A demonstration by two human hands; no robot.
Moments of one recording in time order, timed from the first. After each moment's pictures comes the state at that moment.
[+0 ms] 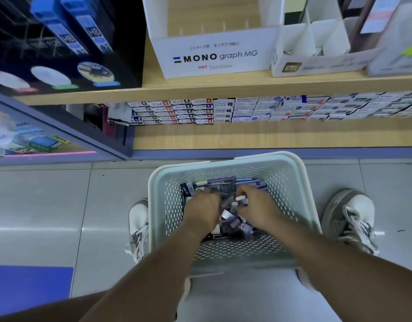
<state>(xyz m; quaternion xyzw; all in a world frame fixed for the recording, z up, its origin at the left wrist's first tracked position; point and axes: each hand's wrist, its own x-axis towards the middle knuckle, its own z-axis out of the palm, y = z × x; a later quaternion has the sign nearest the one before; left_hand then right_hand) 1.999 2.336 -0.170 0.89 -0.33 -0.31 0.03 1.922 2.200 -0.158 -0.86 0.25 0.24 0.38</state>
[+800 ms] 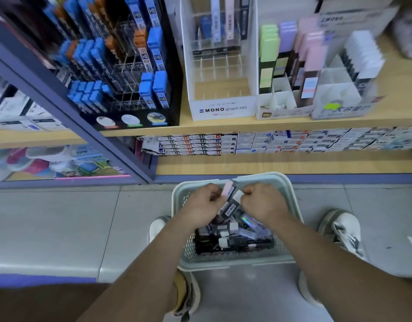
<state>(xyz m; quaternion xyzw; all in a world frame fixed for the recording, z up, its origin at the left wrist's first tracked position) 2.010 2.352 -0.034 0.84 -0.16 -0.38 0.35 1.935 2.208 -0.037 -0.88 0.31 0.16 0.31</state>
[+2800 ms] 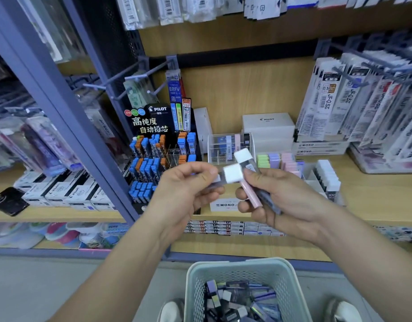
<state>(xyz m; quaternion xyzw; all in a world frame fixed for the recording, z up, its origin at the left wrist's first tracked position) 2.045 2.350 0.239 0.62 -0.13 -0.26 0.73 1.960 2.194 0.238 -0.51 0.17 0.05 0.84</state>
